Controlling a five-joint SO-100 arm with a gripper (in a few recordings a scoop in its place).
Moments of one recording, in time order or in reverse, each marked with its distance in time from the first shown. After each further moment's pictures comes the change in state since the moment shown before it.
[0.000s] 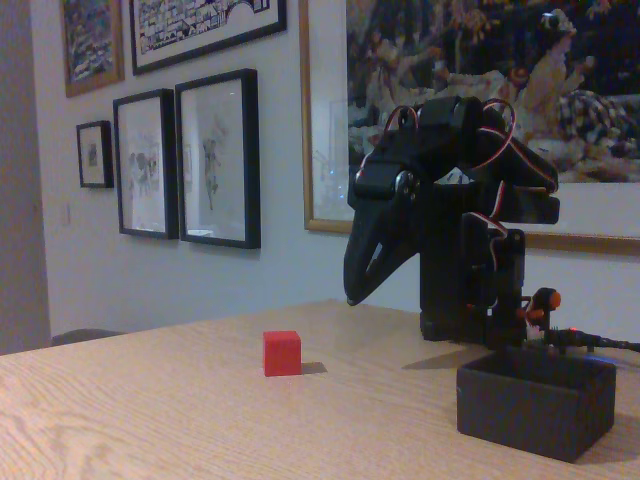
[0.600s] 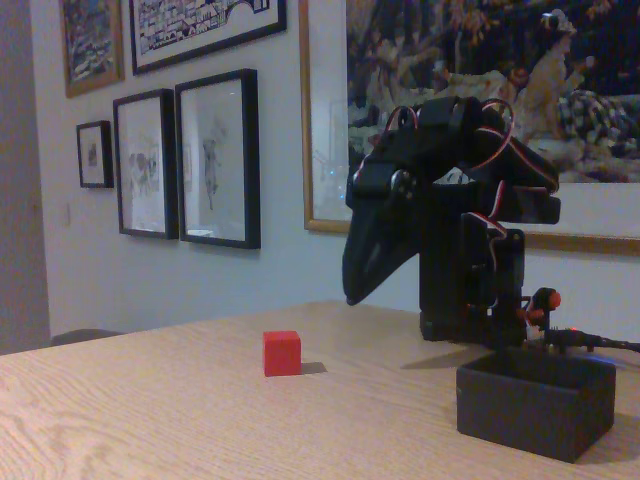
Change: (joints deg) arm -1.2 -0.8 -0.4 -1.0 -4.8
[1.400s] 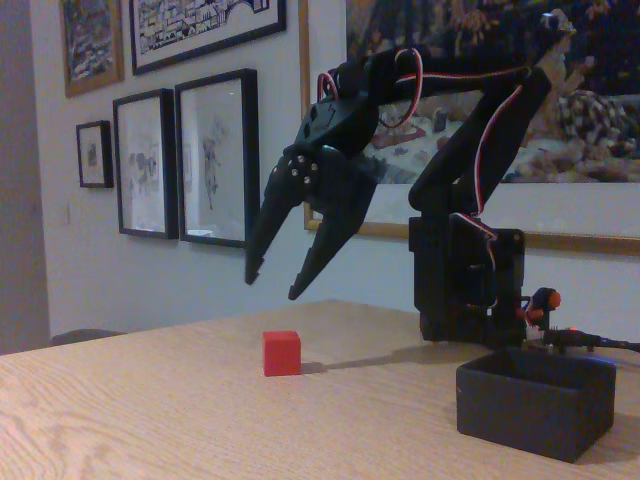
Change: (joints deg) arm -11.7 -53.6 -27.7 -9.8 -13.7
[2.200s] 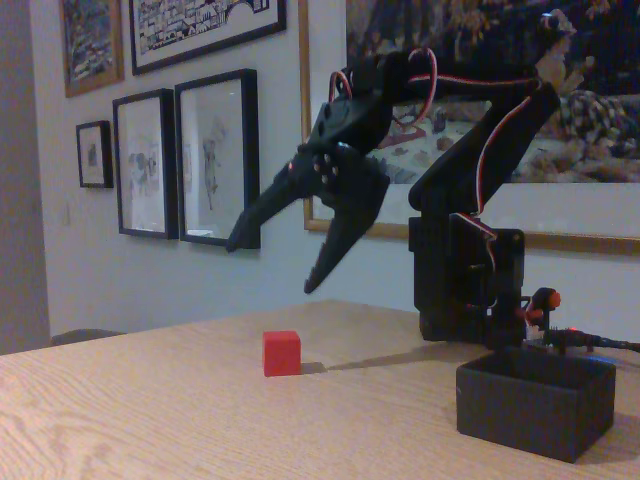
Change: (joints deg) arm 0.5 7.7 2.5 5.5 8.7
